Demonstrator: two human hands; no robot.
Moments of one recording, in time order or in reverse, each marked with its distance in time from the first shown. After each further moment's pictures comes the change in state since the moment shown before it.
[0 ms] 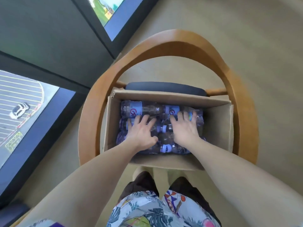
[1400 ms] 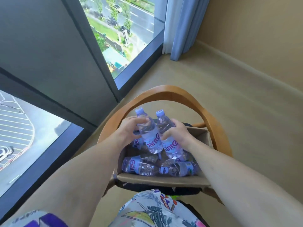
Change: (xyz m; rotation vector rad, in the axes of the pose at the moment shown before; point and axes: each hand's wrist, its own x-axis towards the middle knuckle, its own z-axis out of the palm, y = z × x) left_hand -0.063 0.007 -0.175 -1.535 0.133 -0.283; right_hand -0.065 0.010 -0.162 1.531 0.033 0.156
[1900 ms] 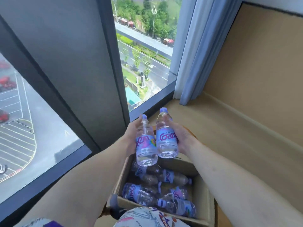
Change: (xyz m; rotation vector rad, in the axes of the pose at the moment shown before) left_hand -0.094 0.070 -0.005 -0.485 -0.231 0.104; right_hand -0.052 -0.124 -0.004 0.547 -0.429 -0.009
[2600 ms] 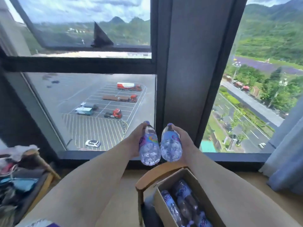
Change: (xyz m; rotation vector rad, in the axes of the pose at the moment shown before) left_hand -0.269 -0.061 -0.047 -0.218 0.535 0.504; right_hand -0.082 0.069 0.161 -0.327 -0.556 0.098
